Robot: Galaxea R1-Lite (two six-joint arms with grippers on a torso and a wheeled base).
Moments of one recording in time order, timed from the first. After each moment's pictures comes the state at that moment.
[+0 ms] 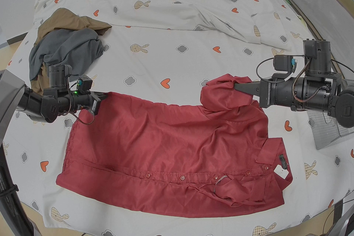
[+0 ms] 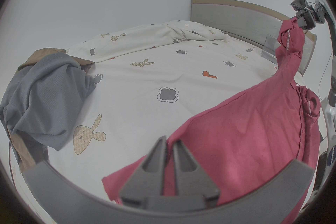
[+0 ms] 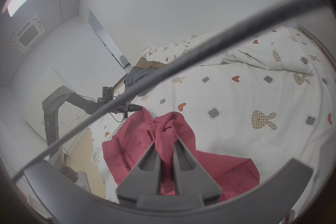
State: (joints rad) left arm 0.00 2.12 -1.26 -0.44 -0.44 0.49; right arm 0.43 1.67 -1.06 -0.30 0.36 0.12
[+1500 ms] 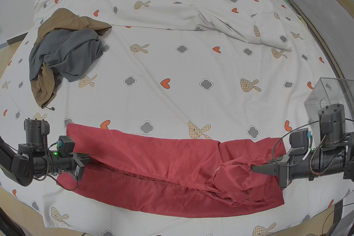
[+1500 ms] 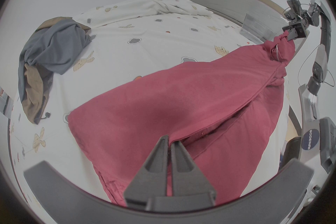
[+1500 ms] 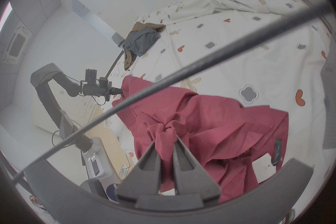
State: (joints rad) left arm 0.02 1.75 -0.43 -0.63 -0.39 0.52; right arm 0.48 1.45 -0.52 -0.31 0.36 0.17
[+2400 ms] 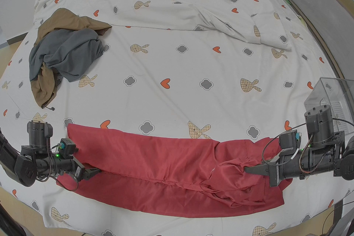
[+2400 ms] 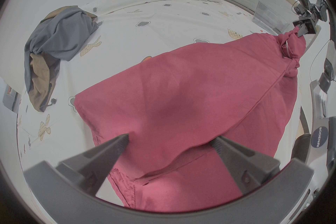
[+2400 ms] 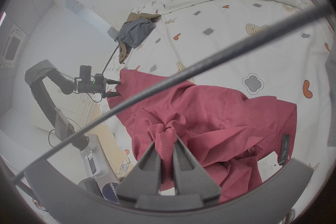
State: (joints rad) left arm 0.01 1.79 -0.42 -0.64 -0.26 0.52; right arm 0.48 1.55 -0.55 -0.31 0.36 0.17
